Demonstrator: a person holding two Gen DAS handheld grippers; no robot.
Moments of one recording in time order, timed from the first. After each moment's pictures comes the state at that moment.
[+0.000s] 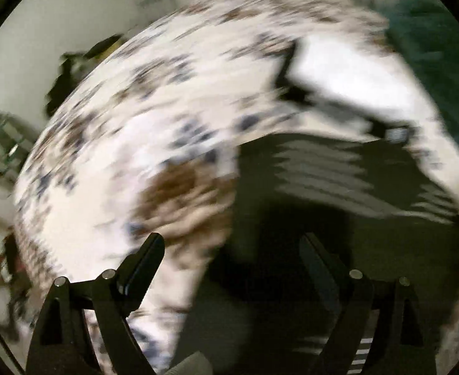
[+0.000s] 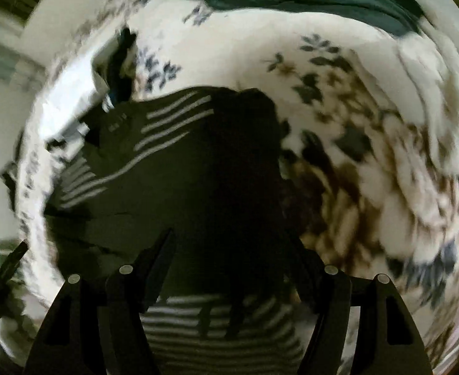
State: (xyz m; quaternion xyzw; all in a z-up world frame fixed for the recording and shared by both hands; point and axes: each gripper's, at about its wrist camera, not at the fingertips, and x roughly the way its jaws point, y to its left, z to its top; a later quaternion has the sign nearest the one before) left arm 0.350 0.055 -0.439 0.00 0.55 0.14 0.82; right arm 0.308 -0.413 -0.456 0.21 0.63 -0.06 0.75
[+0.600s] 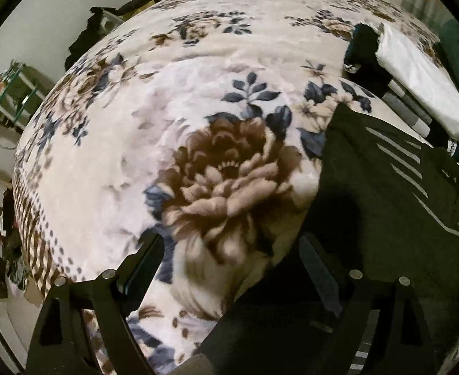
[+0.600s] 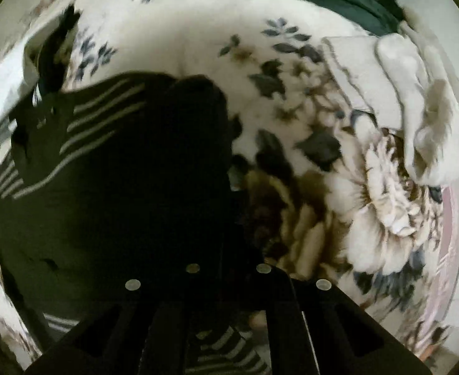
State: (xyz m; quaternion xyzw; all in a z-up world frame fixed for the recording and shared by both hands) left arm 0.353 0.096 -0.487 -0.07 0.58 0.18 0.79; right arm 0.328 -0.430 -0.488 0.13 0.67 -0.16 0.71
